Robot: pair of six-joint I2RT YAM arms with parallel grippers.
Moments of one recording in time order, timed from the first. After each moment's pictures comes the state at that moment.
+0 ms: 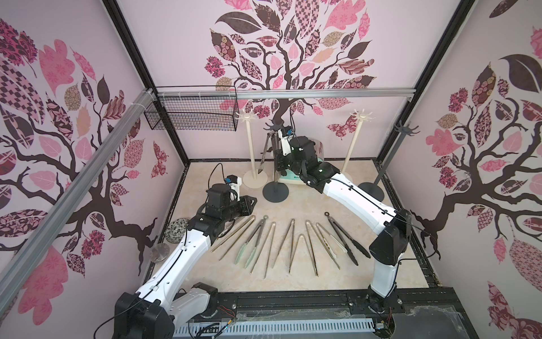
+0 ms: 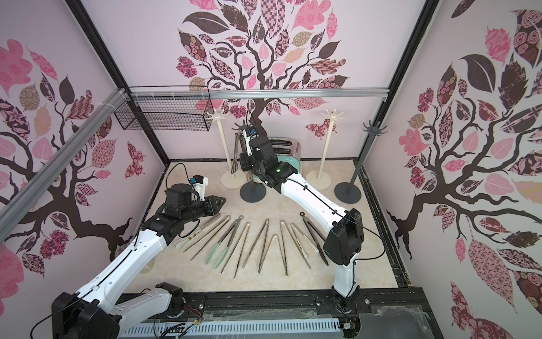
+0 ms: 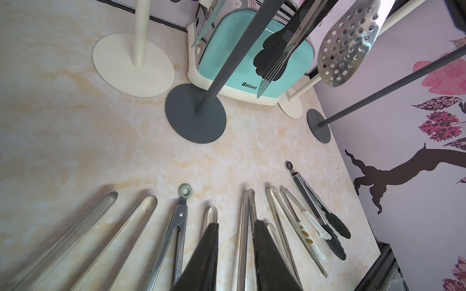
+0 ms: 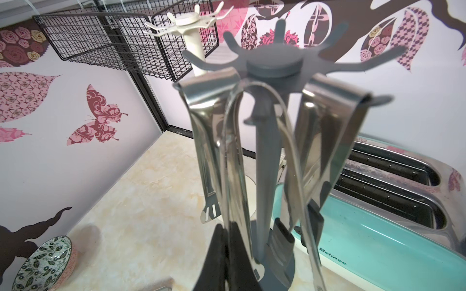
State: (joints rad) left arm -0.33 1.10 0.88 -0.33 0.29 -0.47; right arm 0.71 1.88 1.89 -0.31 0.16 0.21
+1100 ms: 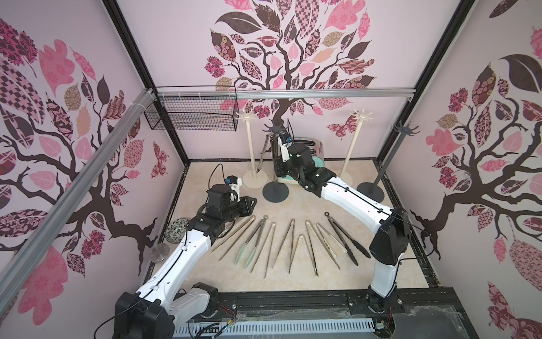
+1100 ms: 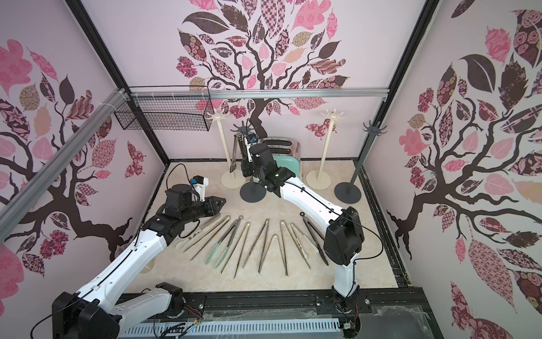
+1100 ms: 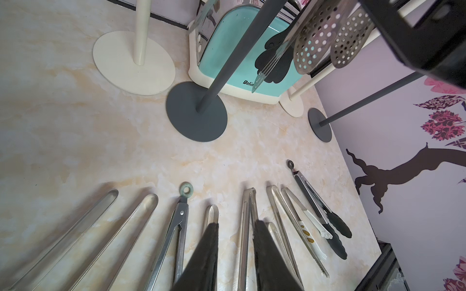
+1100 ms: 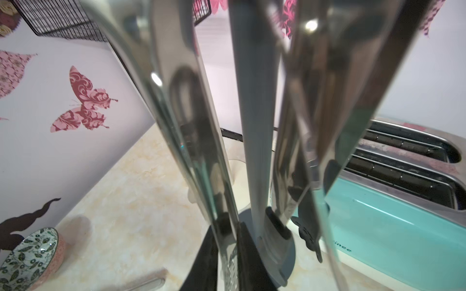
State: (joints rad) left arm -0.33 1.10 0.87 -0.33 0.29 -0.47; right arm 0.70 1.88 1.78 -0.25 0.16 0.22
